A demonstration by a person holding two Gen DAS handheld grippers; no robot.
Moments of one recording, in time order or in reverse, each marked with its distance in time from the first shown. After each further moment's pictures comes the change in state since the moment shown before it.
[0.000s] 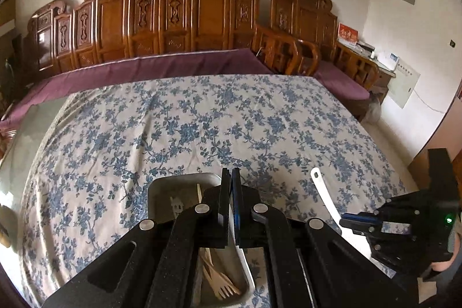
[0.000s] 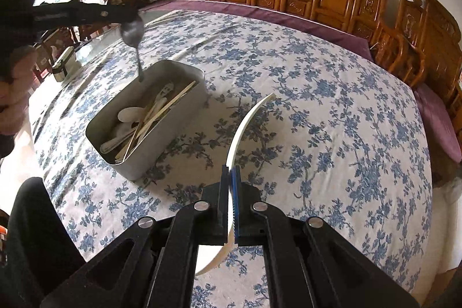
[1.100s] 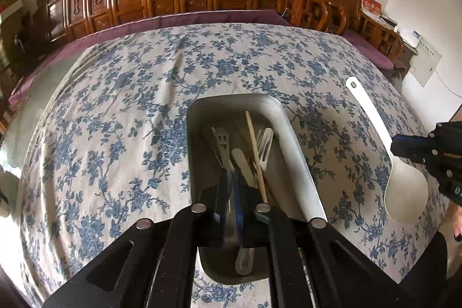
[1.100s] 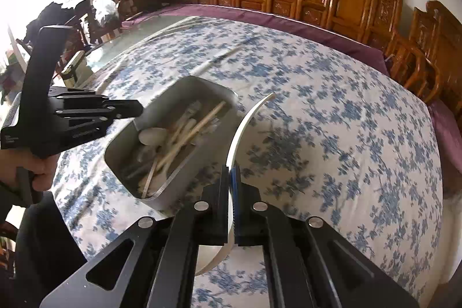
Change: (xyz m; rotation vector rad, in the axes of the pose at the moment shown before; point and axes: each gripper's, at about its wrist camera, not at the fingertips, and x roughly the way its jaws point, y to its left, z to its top) left arm 0.032 0.058 -0.079 -0.032 0.160 0.083; right arm 0.012 0.043 0.037 -0.029 -0.025 0.049
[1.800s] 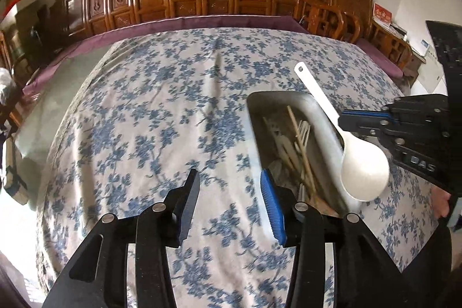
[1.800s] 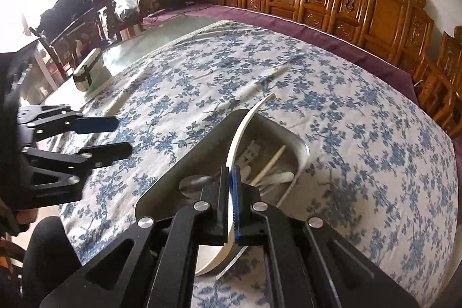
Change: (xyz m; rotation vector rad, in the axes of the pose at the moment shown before) left arm -0.044 0.061 -0.024 -0.035 -0.016 0.050; right arm 0.058 0.073 0.063 -0.082 -0.001 0.057
